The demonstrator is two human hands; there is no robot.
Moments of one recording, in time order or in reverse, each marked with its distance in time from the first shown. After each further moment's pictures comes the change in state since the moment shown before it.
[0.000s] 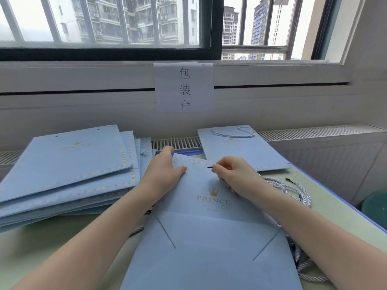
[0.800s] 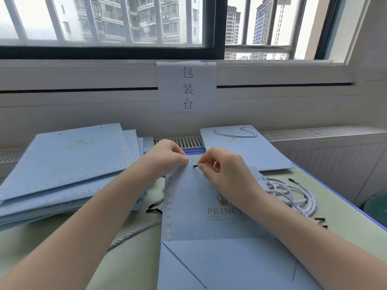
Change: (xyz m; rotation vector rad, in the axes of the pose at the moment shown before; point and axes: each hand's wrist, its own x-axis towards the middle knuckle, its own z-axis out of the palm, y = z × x) left_hand 0.001 0.020 -0.029 -0.128 -0.153 -0.044; right_hand -0.004 -0.014 0.020 -0.182 0.230 -0.499
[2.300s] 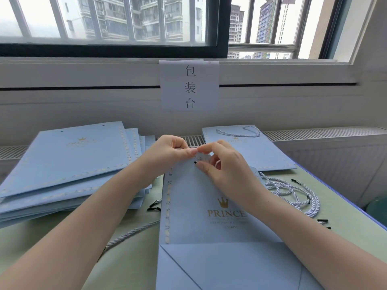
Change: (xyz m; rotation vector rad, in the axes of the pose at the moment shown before) left_hand 0.001 -0.010 -0.004 -0.222 -0.080 0.241; right_hand 0.004 -0.007 -0.001 0.063 -0.019 -0.062
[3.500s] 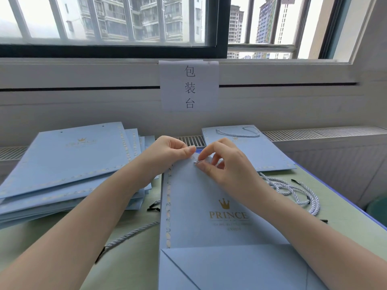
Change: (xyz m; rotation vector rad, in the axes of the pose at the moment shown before) left_hand -0.002 0.002 -0.003 -0.021 -0.032 -0.045; right_hand -0.001 0.003 -0.007 0.075 -0.037 0.032
